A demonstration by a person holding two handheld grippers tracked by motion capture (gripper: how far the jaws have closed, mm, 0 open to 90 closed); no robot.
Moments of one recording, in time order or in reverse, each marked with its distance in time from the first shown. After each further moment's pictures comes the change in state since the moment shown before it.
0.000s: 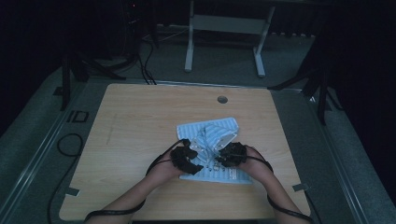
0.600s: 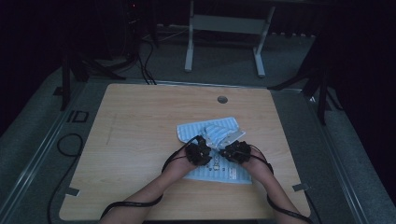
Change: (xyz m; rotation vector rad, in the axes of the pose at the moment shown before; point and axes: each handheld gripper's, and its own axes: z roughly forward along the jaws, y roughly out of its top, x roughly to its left) left arm 0.001 0.028 0.031 0.004 0.094 0.007; right arm -0.013 -0.015 -0.003 -0.080 0.016 0.117
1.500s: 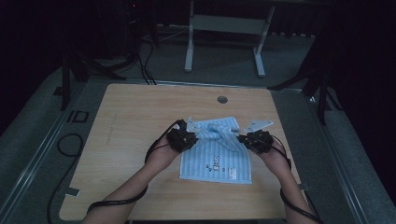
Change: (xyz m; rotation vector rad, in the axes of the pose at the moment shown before) left arm 0.034 -0.002 -0.084 -0.124 0.139 -0.059; right arm -0.042 -0.012 -0.061 -0.100 -0.152 0.123
